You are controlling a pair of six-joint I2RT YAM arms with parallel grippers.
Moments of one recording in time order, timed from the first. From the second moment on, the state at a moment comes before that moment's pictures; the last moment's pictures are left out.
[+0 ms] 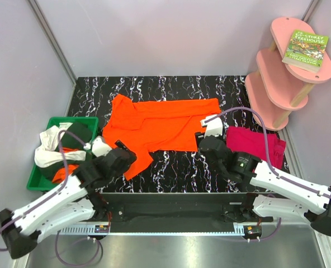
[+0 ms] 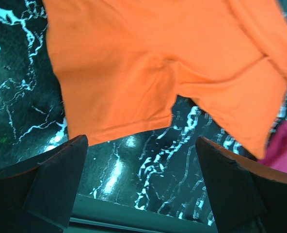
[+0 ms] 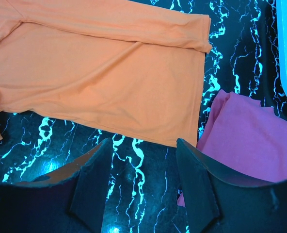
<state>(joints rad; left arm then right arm) -0.83 0.69 0.61 -0.84 -0.58 -1.38 1.03 1.00 0.86 -0.45 0.80 0.33</state>
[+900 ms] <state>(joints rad) -0.79 1.19 0.67 -0.97 -0.50 -1.74 1.03 0.99 0.85 -0.44 0.76 0.34</state>
